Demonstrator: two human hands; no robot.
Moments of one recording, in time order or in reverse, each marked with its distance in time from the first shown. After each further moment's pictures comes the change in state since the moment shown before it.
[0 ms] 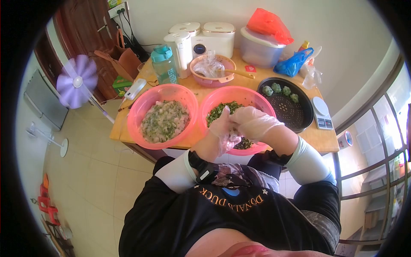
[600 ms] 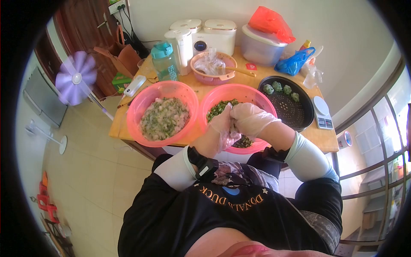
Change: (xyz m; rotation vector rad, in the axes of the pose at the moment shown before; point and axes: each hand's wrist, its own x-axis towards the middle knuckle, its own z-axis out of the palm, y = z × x) left_hand 0.003 0.004 0.001 -0.015 -0.014 0.017; right_hand 0.012 0.004 0.003 0.075 -0.003 0.053
